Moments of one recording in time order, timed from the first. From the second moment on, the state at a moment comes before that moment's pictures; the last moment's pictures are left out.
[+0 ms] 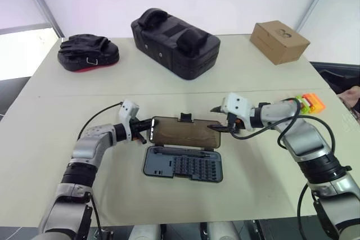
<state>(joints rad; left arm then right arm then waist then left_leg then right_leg) -0.49 0.44 -0.02 0.37 -0.38 0.44 -0.96 -0.56 -0.71 0.24 -0.08 0.08 0.44 1.02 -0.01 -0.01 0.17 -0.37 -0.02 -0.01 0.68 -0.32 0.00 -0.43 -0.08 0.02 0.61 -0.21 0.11</state>
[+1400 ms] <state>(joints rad) -0.44 0.65 -0.23 -0.09 -0.52 0.66 -1.35 -0.44 -1.01 -0.34 -0.43 0.80 1.06 1.03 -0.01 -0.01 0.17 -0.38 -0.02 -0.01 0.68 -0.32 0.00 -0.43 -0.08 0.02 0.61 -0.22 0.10</state>
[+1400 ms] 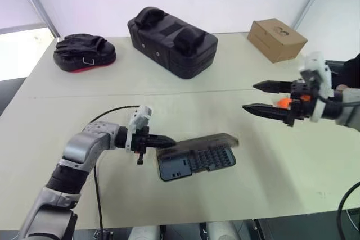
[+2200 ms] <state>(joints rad) -0.95 0.36 -0.33 0.83 -0.15 0.12 -1.36 -0.13 -1.14 0.00 -0.78 0.67 0.79 1.14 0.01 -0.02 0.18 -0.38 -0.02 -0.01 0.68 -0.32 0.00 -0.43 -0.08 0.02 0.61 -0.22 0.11</state>
